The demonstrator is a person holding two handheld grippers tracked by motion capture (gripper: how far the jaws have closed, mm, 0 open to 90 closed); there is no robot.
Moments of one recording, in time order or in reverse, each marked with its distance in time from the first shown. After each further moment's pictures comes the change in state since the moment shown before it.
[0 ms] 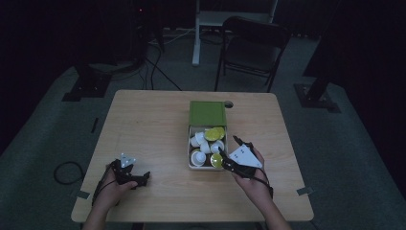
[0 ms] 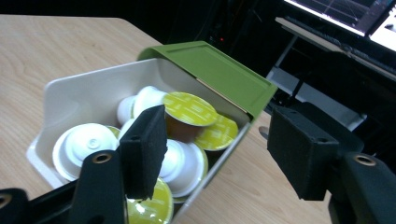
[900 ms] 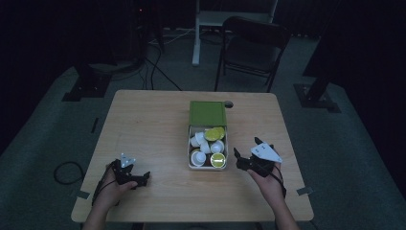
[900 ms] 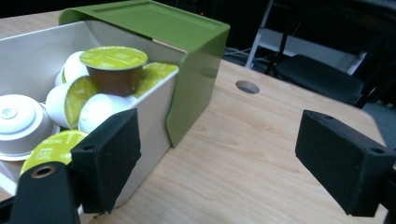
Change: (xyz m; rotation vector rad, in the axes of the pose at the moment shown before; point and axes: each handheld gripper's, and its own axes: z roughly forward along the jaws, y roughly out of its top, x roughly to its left) left arm 0.000 0.000 0.000 0.002 0.000 0.000; right arm -0.044 -0.044 -0.001 0.071 -0.045 0.216
